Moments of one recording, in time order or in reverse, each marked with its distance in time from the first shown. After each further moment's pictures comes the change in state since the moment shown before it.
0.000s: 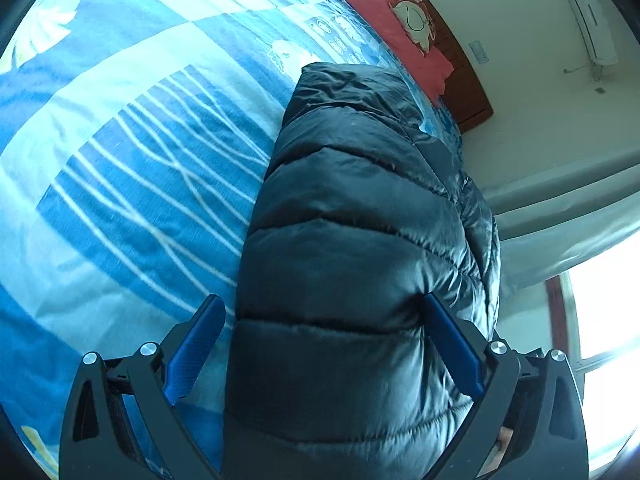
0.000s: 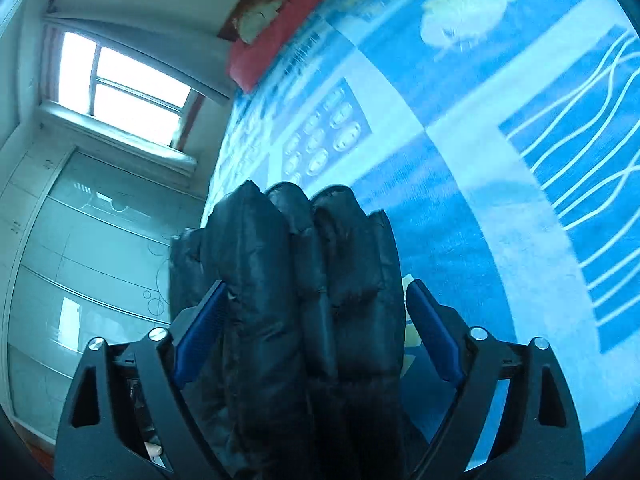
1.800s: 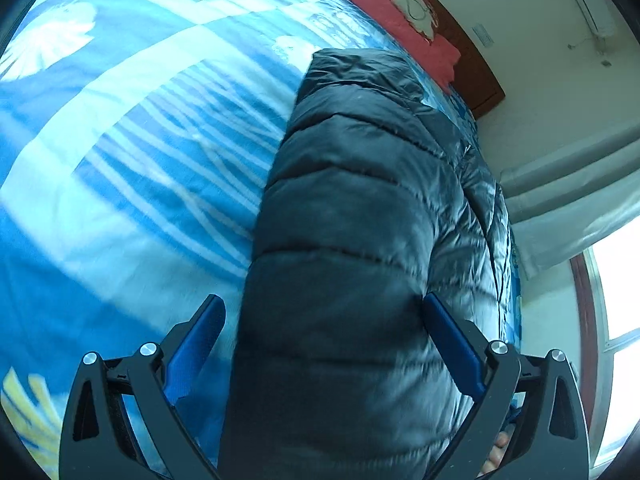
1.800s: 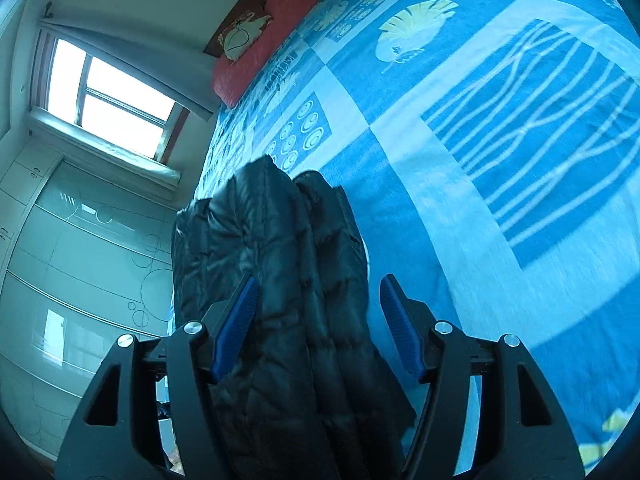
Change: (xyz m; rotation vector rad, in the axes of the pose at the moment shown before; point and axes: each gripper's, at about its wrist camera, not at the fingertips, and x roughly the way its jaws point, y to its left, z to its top) left arm -0.018 -0.001 -0.031 0.044 -0.004 0.098; right arm -0.067 -0.009 -0.061 0.005 -0.100 -0.081
